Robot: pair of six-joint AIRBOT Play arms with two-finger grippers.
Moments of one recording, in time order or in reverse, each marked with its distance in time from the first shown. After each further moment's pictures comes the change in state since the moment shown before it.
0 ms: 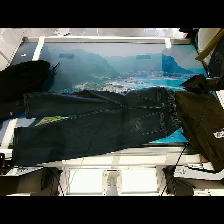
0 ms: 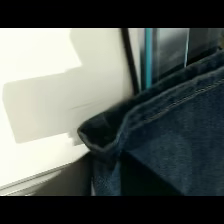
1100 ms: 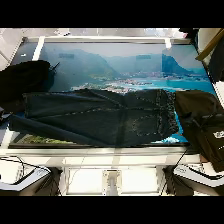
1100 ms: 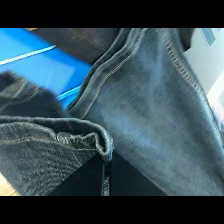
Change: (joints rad) left arm -0.575 0.059 0.227 -0.414 0.173 0.078; right arm -0.245 0.151 -0.602 -0.256 -0.114 -0.002
